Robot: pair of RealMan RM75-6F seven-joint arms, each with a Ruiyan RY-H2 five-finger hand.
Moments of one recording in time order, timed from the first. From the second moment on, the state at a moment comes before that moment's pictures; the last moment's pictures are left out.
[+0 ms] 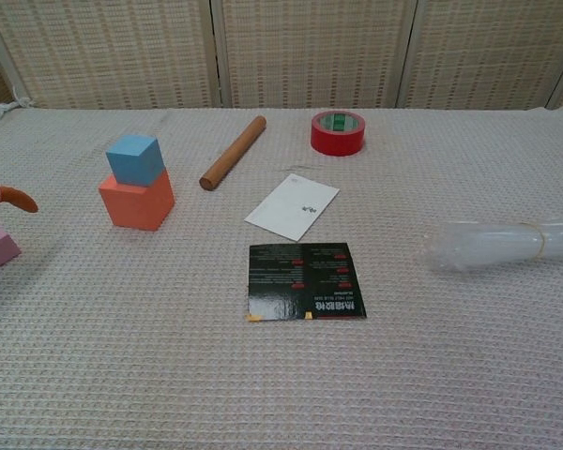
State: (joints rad) left arm -0.46 -1.39 0.07 -1.13 1.53 1.21 0.09; right arm 0.11 -1.02 -0.06 -1.67 -1.66 1.40 0.04
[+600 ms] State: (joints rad) left arm -0.48 -1.56 0.06 -0.76 1.57 1.15 -0.06; right arm 0.11 -1.02 -0.06 -1.68 -1.65 1.39 0.04
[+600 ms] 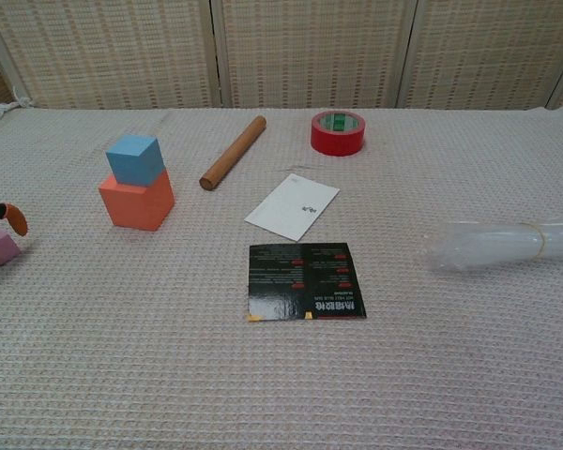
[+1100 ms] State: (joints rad) left arm -0.48 -1.63 0.06 -0.60 1.59 1.18 -0.11; right arm 0.11 -1.01 -0.07 -1.69 -1.65 1.38 0.04
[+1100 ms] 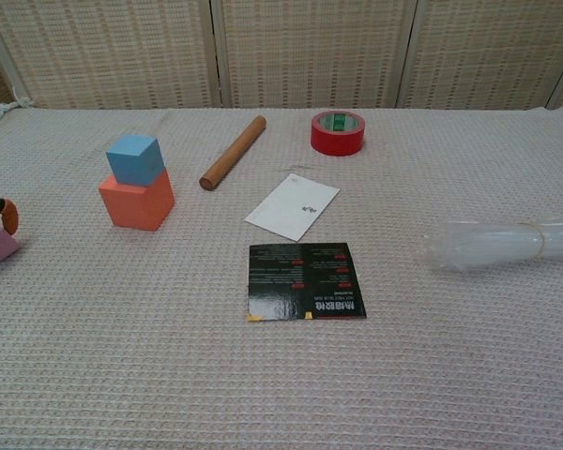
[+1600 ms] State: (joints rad) left arm -0.47 -1.50 0.05 -0.88 1.61 1.26 -0.08; right arm 0.12 -1.00 -0.07 -1.69 -1.67 1.37 0.06
